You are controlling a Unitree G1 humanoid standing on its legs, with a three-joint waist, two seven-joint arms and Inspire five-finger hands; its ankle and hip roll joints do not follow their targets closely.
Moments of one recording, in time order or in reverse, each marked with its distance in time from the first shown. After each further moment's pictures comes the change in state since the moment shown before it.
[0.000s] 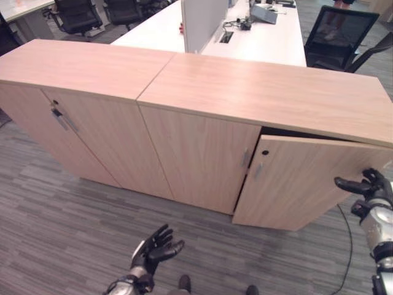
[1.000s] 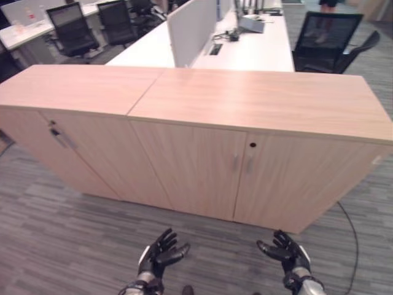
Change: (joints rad) left arm 0.047 -0.108 0.049 -0.065 0.123 0.022 0.068; right arm 0.639 0.502 0.107 -0.476 -0.103 0.009 0.099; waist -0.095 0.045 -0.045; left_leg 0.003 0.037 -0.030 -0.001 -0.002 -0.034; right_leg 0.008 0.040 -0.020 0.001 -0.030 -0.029
